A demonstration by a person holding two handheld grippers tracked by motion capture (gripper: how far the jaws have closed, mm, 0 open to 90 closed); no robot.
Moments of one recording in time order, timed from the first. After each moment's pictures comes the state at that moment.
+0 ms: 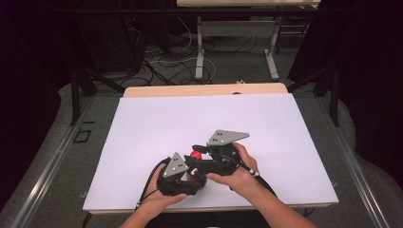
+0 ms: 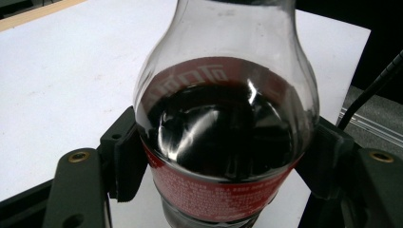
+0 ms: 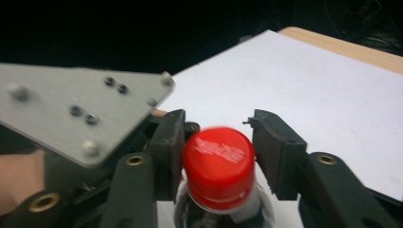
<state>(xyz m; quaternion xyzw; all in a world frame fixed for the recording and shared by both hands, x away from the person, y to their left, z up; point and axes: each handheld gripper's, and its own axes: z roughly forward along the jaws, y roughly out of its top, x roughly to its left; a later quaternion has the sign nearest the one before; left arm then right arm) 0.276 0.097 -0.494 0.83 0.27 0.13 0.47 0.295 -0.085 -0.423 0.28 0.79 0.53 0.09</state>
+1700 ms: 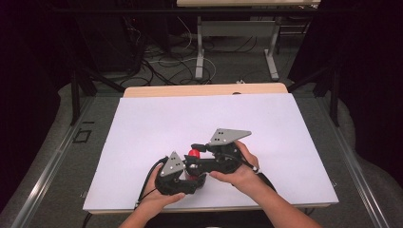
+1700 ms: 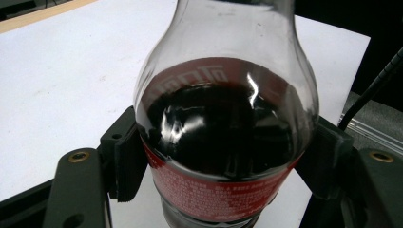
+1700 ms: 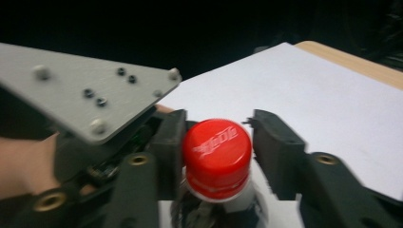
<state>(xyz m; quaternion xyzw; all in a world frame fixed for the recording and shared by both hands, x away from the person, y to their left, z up) 0.277 0.100 -0.493 0.82 0.28 0.12 0.48 0.302 -0.091 -0.423 0.23 0.80 0.55 0.08</state>
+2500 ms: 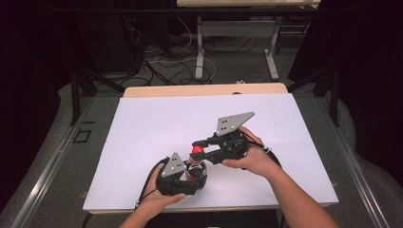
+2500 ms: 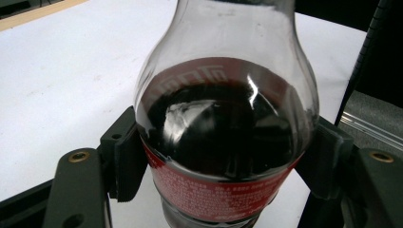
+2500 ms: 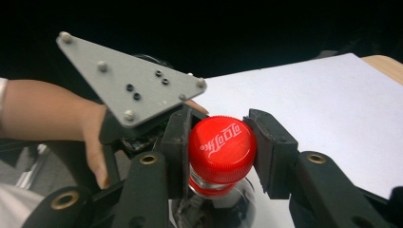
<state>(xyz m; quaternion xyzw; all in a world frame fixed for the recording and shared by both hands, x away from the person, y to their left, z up) 0.277 0.099 -0.495 0.83 0.27 0.12 0.48 0.335 -0.110 -0.405 0.10 0.83 0.55 0.00</state>
